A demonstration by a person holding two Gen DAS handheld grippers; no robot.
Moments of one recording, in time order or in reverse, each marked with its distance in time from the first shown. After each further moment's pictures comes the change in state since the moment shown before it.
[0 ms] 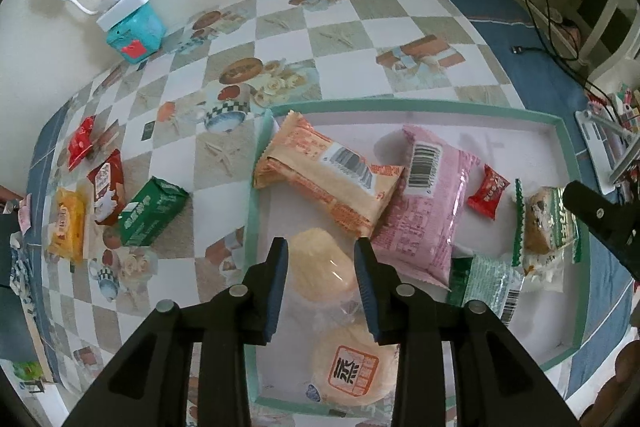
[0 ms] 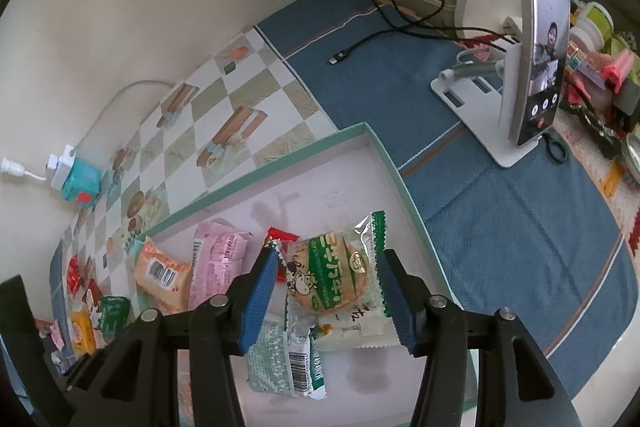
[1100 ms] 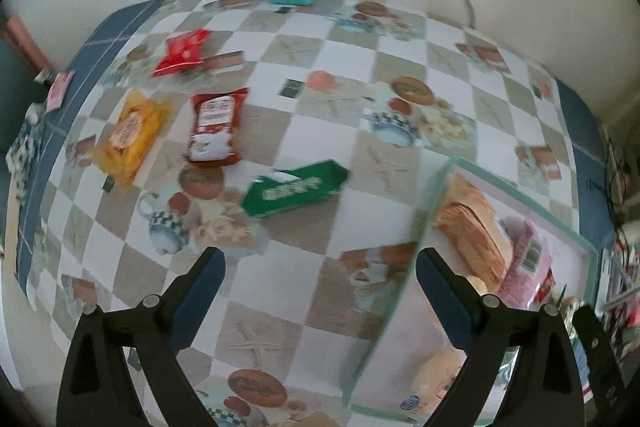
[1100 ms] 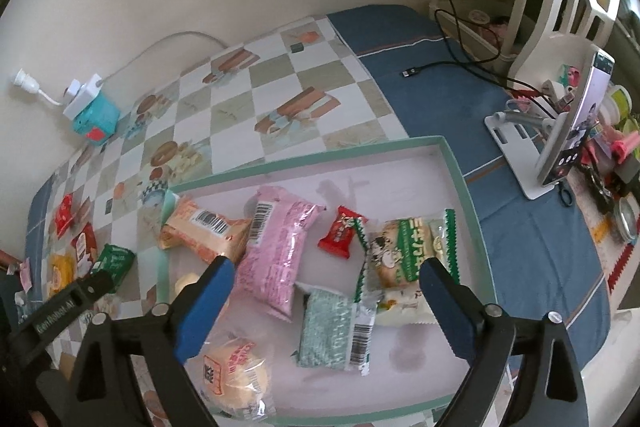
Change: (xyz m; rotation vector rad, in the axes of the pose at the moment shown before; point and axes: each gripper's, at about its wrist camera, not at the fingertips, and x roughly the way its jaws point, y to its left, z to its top) left arm -0.004 0.141 -0.014 -0.462 0.009 0.009; right arm -0.017 0.083 -0.029 -0.238 -0.013 -0.070
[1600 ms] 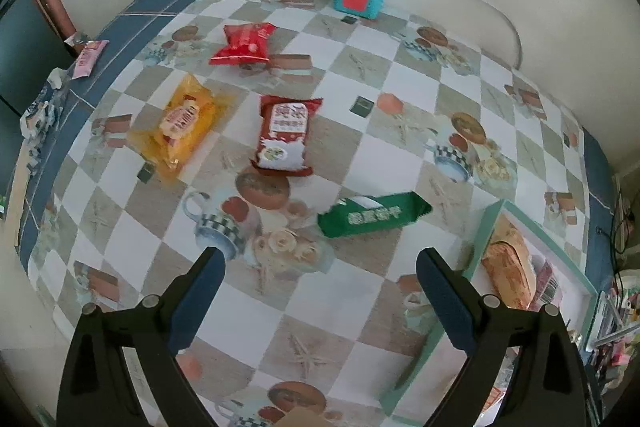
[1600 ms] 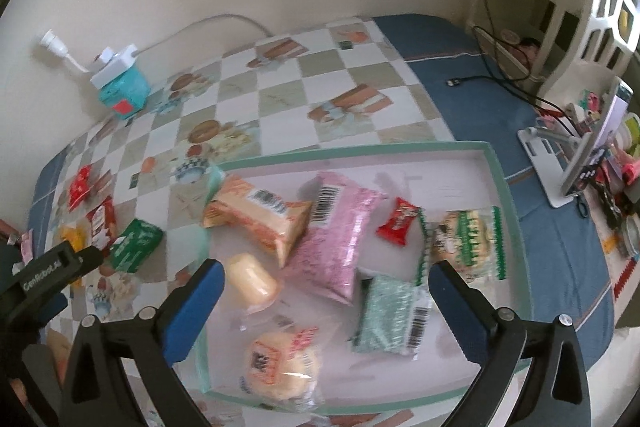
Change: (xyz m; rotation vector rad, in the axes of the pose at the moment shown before) left arm -0.002 0.056 0.014 -0.122 -0.010 0.014; right arm -0.005 0.054 -0.017 -0.094 -0.015 0.028
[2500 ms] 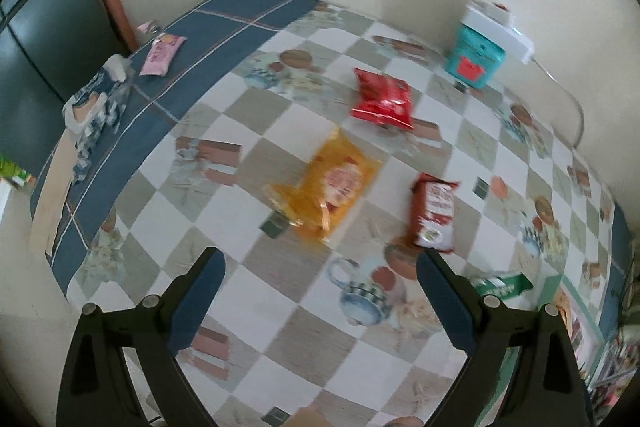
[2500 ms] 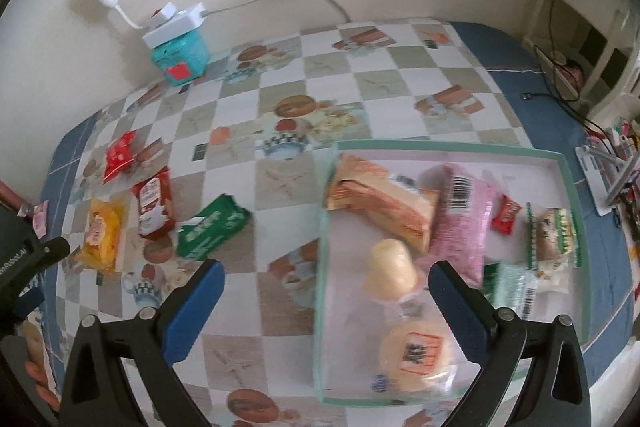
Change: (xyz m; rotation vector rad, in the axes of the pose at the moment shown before) left arm -0.012 0.137 0.045 -0.153 -0.063 0.060; right arm 0.011 0.114 -0.012 -0.080 0.027 0.047
